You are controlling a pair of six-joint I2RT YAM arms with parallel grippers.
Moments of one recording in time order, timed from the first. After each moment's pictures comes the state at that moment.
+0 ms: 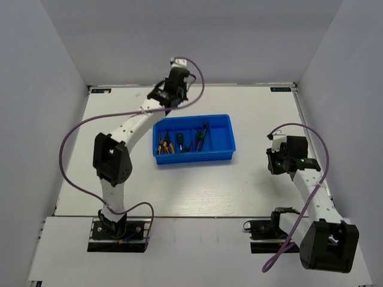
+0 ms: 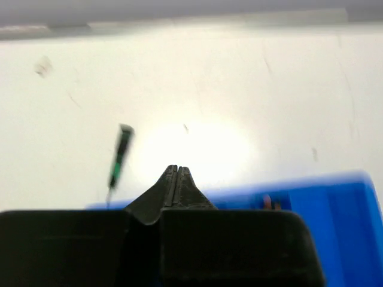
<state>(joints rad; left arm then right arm) -0.60 1.91 1.78 -0.45 -0.44 -0.26 -0.04 0.99 0.62 -0.60 -0.20 -0.32</state>
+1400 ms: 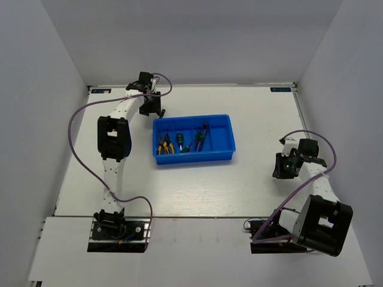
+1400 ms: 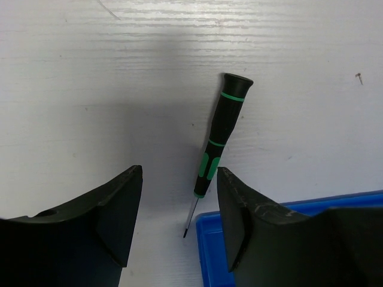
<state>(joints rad) -0.19 2.37 2.11 -0.79 -0.02 -0.17 -0.27 1.14 0.60 -0.61 -0.33 -0.32</state>
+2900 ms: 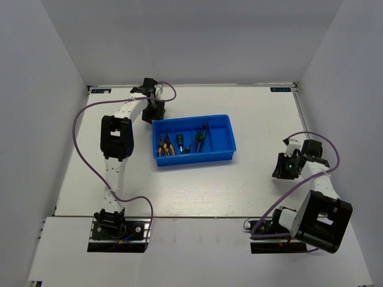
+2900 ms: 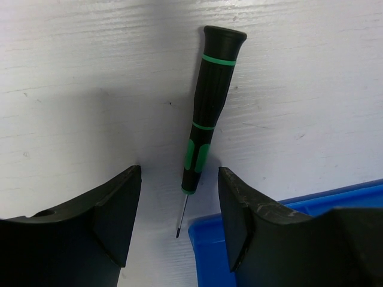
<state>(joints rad) -0.21 2.40 2.07 -0.83 0.03 -0.10 -0.34 1.16 0.60 -0.61 -0.41 -0.30</state>
